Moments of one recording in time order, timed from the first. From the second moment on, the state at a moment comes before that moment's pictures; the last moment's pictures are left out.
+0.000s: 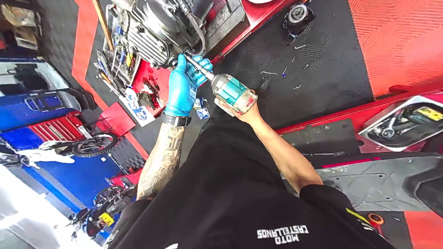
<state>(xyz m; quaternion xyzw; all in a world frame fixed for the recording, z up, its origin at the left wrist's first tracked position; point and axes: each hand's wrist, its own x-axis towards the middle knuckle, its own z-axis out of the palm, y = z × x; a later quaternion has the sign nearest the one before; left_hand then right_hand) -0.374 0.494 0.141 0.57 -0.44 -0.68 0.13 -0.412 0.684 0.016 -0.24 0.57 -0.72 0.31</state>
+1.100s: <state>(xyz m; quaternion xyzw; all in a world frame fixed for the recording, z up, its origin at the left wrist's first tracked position) -0.345 0.418 0.209 0.43 -0.87 -0.12 0.23 -0.391 0.667 -0.015 -0.17 0.55 -0.72 0.40</state>
